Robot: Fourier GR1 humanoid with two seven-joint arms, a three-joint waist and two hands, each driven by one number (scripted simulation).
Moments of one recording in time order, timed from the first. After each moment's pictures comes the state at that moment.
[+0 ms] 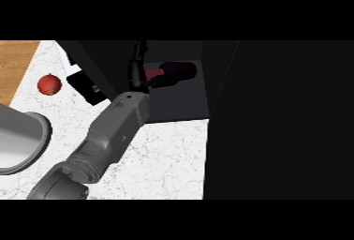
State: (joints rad) left arm -1.13 0.00 0.04 -0.09 0.44 0.51 -0.77; right arm -0.09 -0.05 0.05 -2.41 -0.18 0.18 0.58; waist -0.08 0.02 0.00
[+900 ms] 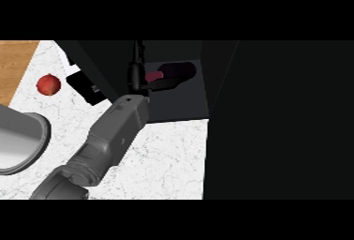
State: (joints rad) left arm -1.10 0.00 0.05 -0.12 0.43 0.43 -0.85; right arm -0.08 -0.03 0.08 -2.41 -0.18 0.19 0.56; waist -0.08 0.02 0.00
